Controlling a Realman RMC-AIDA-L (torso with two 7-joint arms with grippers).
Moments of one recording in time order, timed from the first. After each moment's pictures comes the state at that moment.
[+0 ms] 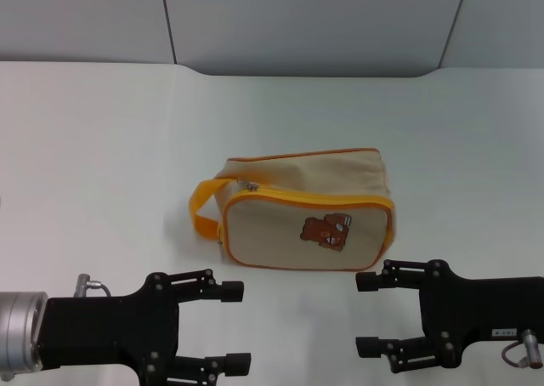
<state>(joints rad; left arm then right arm) -0.45 -2.04 0.75 0.45 2.00 1.86 -1.05 0.48 2.08 -0.70 -0.51 -2.09 -1.75 1.08</state>
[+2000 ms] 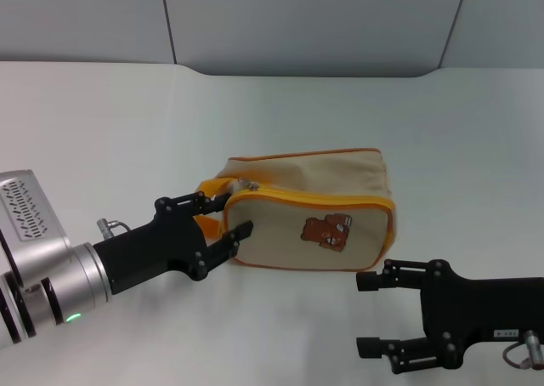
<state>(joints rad) -0.54 -2.08 0.52 0.14 1.88 1.34 -0.60 0.48 2.08 -0.69 -0.51 -2.08 -1.77 1.07</state>
